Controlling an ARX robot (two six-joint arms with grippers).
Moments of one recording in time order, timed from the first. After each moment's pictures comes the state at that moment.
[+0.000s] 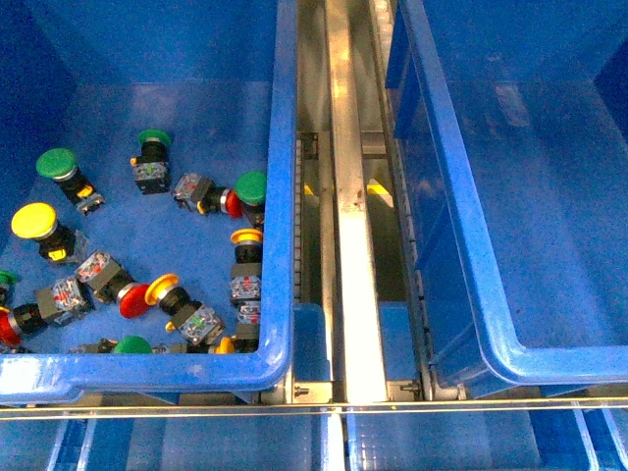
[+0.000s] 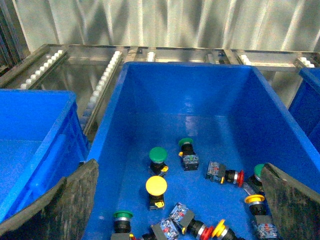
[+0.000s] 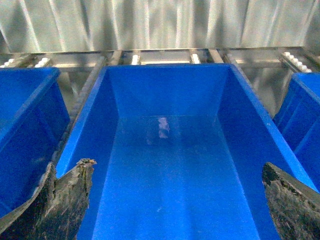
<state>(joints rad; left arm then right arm) 0.00 0.01 0.02 0.00 0.00 0.00 0.00 0.00 0.02 0.00 0.00 0.00</state>
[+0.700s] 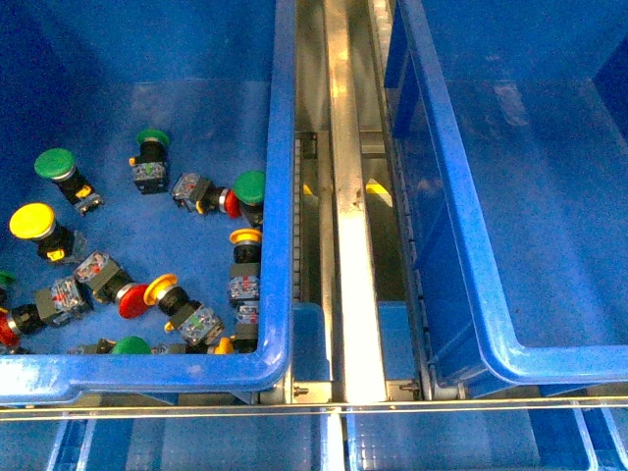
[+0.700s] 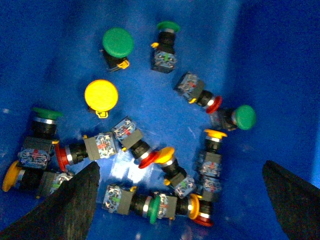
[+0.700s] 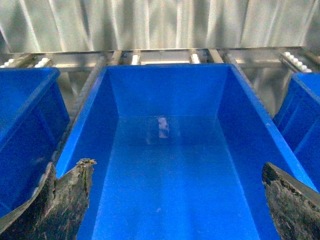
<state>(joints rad) -0.04 1.26 0.59 0.00 0.12 -0.44 0.00 0.00 0.02 0.00 0.00 0.00</state>
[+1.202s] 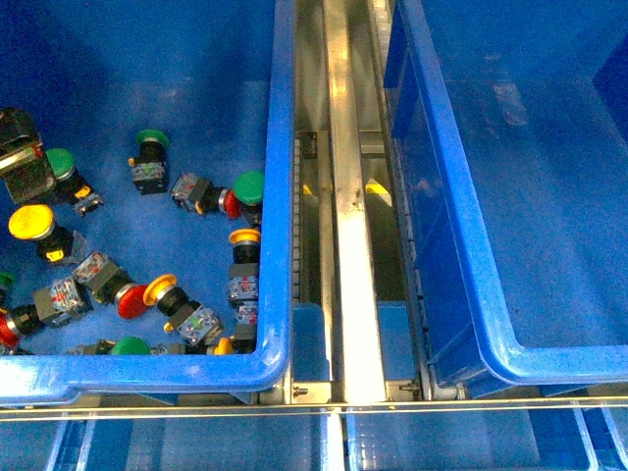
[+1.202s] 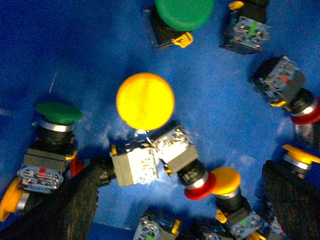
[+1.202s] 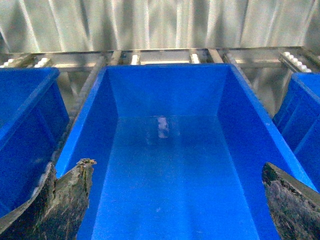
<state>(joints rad) 0.05 1.83 0.82 0.09 0.08 -0.39 0.00 0.00 0.02 0.00 0.00 0.00</state>
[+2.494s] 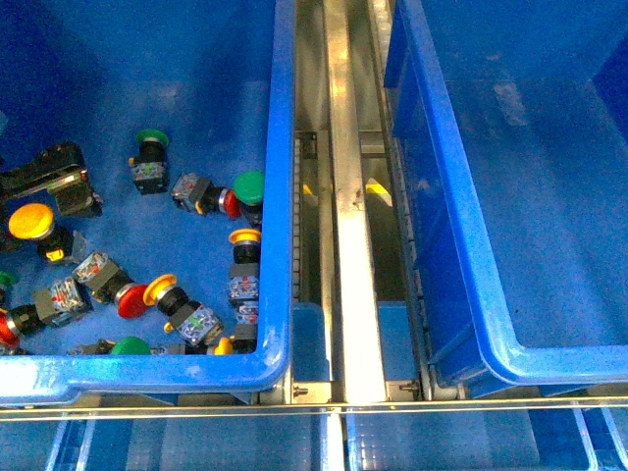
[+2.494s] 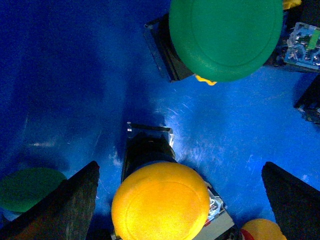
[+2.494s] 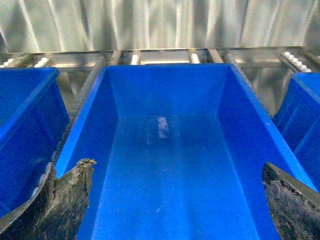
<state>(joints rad) 0.07 2.10 1.02 0.10 0.15 -0.28 0.00 0.00 0.02 0.00 0.00 0.00</state>
